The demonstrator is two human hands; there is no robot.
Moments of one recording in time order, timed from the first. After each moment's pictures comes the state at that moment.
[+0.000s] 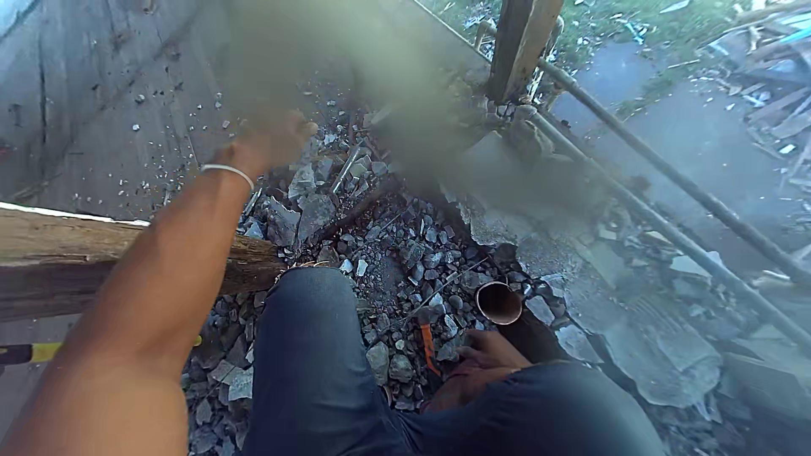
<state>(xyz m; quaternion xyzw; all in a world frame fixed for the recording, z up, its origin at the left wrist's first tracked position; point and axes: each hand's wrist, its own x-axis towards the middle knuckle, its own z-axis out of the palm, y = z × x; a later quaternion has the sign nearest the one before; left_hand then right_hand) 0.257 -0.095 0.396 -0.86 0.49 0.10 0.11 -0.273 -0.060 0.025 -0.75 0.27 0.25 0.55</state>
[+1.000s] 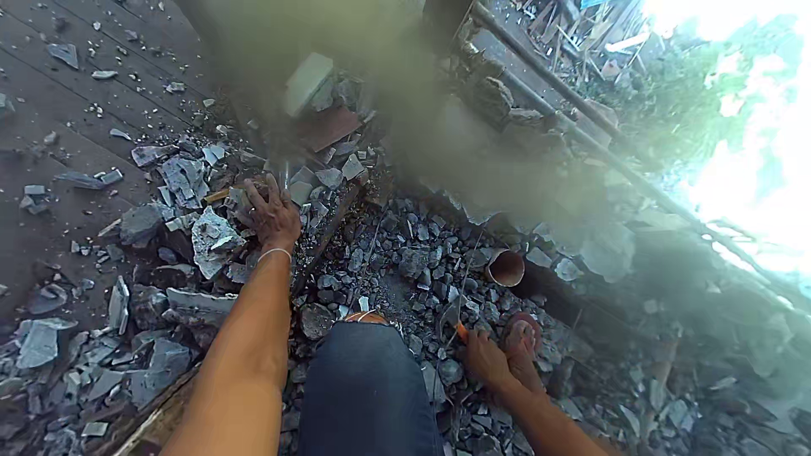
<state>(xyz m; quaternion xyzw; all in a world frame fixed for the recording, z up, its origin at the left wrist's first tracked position) 0.398 -0.105 0.021 -0.90 0.42 0.11 -0.04 -0.135 0.091 0.038 -0.55 0.65 0.43 0.31</state>
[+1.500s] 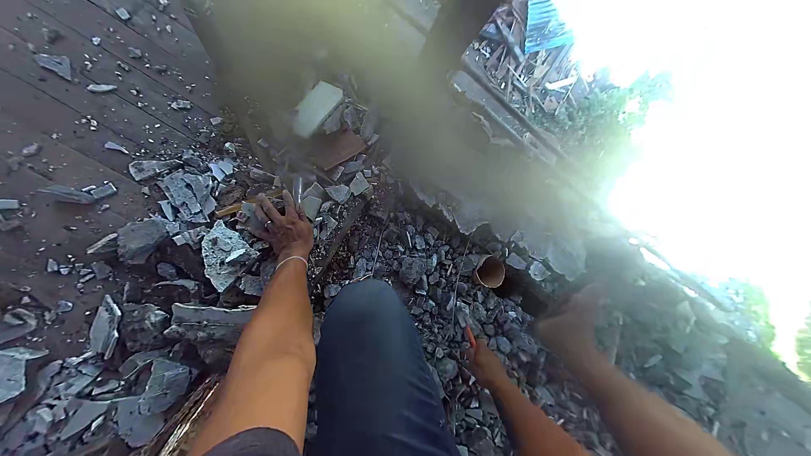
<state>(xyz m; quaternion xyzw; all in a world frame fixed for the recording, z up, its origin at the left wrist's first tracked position) 0.402 -0.106 0.023 -0.90 0.40 0.15 -0.05 -0.114 0.101 0.097 -0.43 0.76 0.34 0.34</state>
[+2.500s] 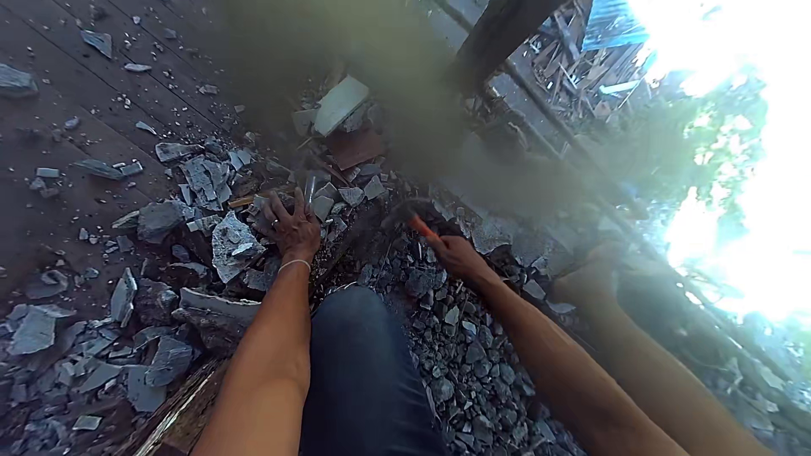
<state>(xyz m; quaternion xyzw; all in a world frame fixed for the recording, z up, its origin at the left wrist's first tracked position) 0.403 -0.096 0.007 -0.90 0.41 0.13 -0.06 0.055 -0.203 0.131 -0.63 0.60 0.18 0.45</state>
